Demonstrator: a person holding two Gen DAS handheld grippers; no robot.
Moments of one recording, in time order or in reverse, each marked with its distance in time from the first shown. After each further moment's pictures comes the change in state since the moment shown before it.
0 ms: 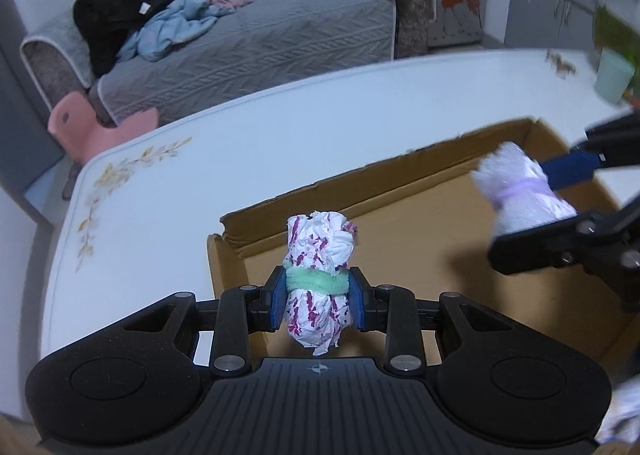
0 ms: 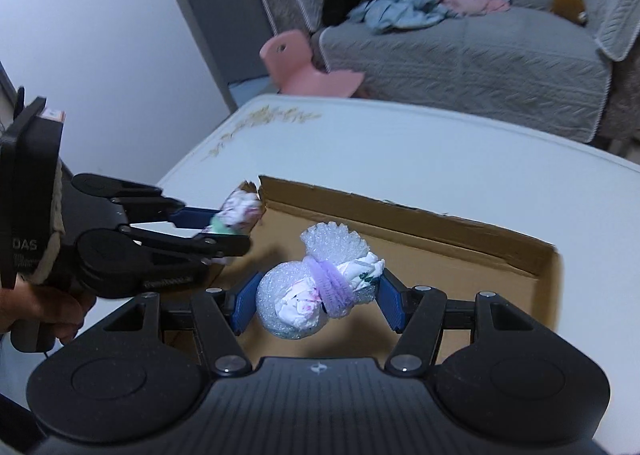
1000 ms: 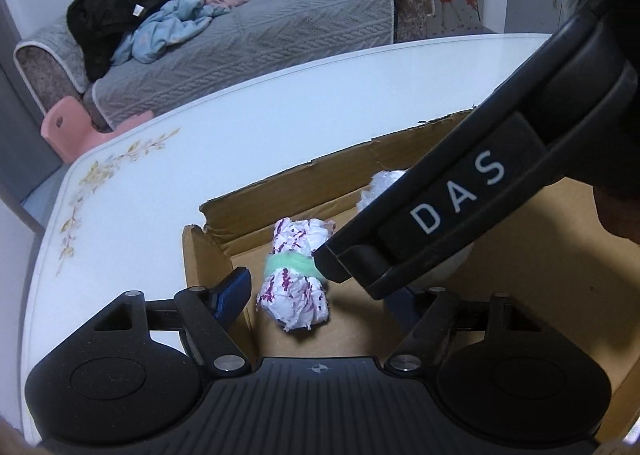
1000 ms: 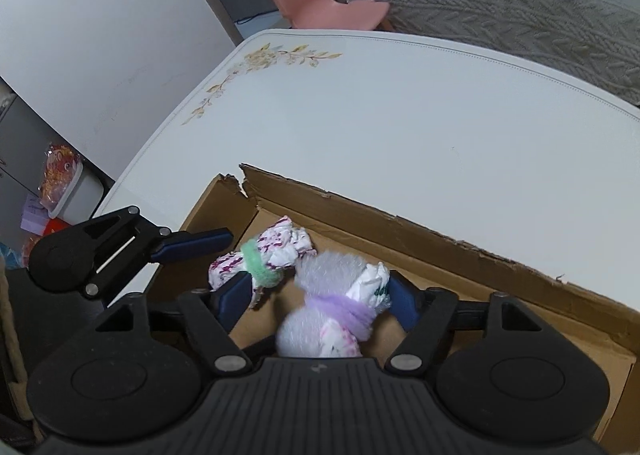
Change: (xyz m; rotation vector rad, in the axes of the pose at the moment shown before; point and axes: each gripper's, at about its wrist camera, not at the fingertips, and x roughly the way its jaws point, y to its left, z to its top) left arm 0.013 -0.003 -0.022 0.108 -0.044 -0.065; right arm 0.067 0.001 0.032 0.084 0.173 0.027
